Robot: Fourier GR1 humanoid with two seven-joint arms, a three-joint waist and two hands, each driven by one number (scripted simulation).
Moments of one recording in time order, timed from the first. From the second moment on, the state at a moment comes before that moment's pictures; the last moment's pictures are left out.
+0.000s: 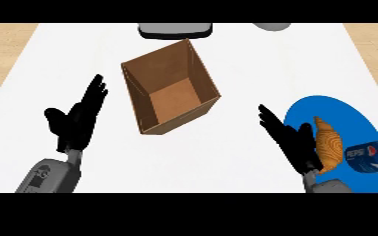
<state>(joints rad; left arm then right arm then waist) -0.18 0.35 -0.23 -1.31 0.33 0.23 -0.05 -0.06 -0.31 0.30 -1.37 -0.22 0.08 0.13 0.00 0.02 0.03</state>
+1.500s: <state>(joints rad) -0.04 0.48 -0.24 -1.46 0.14 0.33 0.03 0.03 -0.83 0.10 -1.61 0.38 -0.10 0.34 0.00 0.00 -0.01</state>
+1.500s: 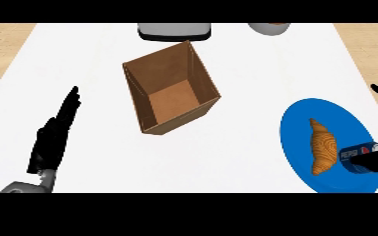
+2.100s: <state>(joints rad) -0.03 0.45 -0.23 -1.50 0.09 0.32 0.06 -0.06 -0.75 0.26 -1.80 0.41 0.22 0.85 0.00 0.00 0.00</state>
